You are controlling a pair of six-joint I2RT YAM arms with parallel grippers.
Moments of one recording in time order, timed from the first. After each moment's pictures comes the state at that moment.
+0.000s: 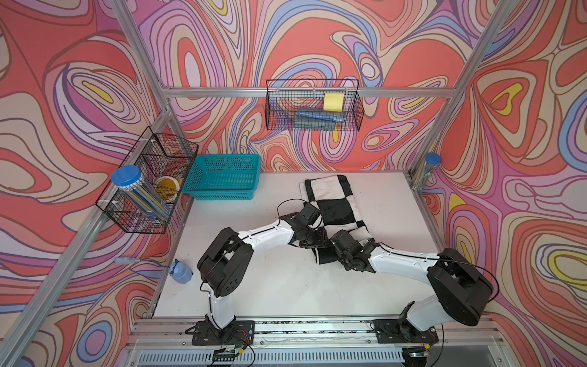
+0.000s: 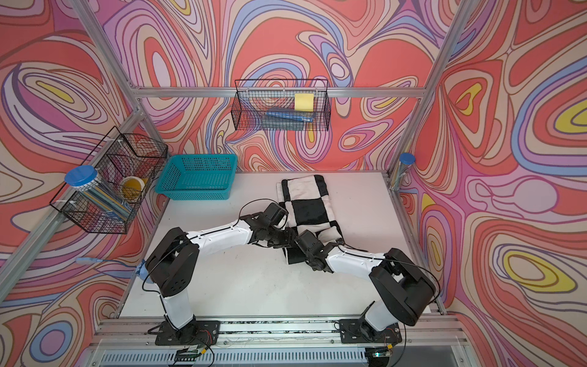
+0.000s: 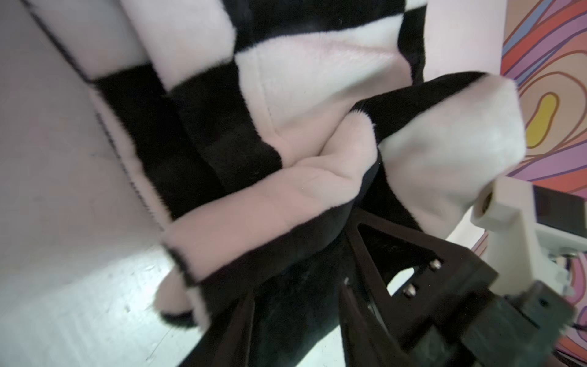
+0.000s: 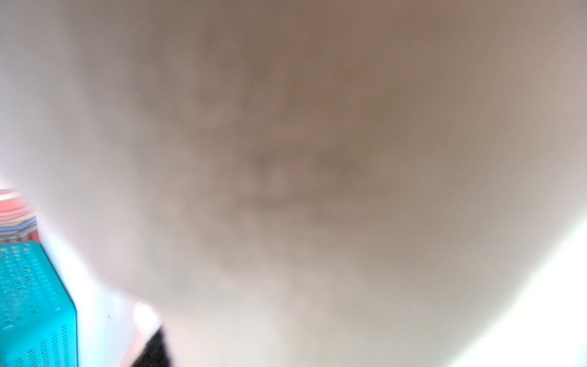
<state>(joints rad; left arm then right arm) -0.73 1.81 1.24 -0.42 0.32 -0.69 0.72 1.49 0.72 -0.35 0.33 1.76</state>
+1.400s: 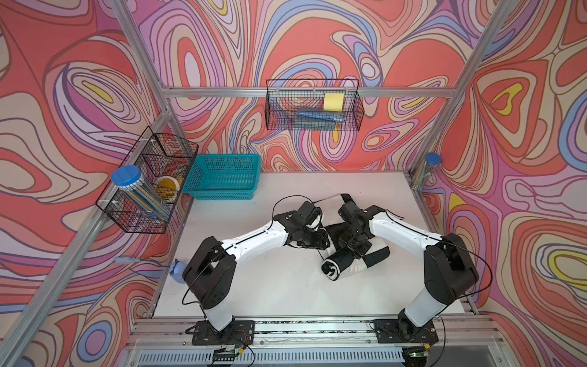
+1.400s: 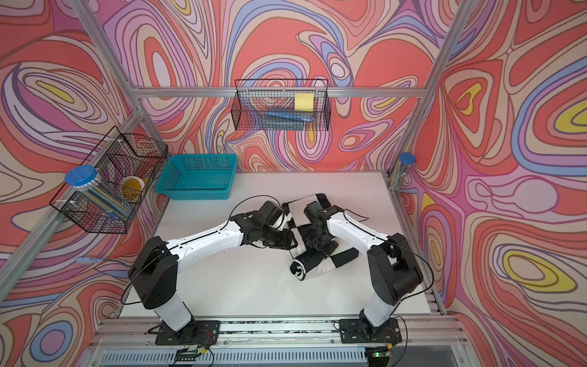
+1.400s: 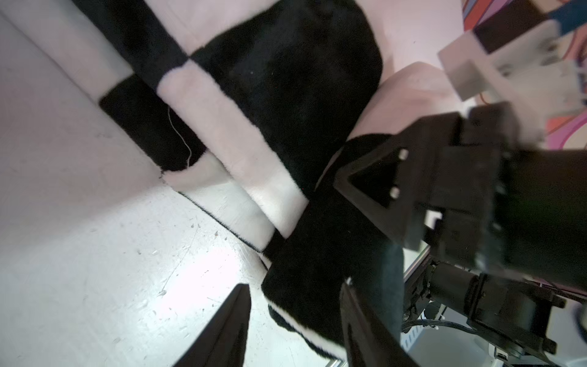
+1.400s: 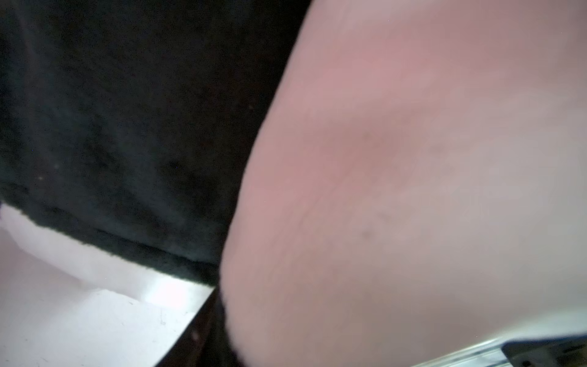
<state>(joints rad) -0.77 1.67 1.25 -0.55 0.32 -0.55 0.49 1.69 1.20 -1.00 -0.04 1.24</state>
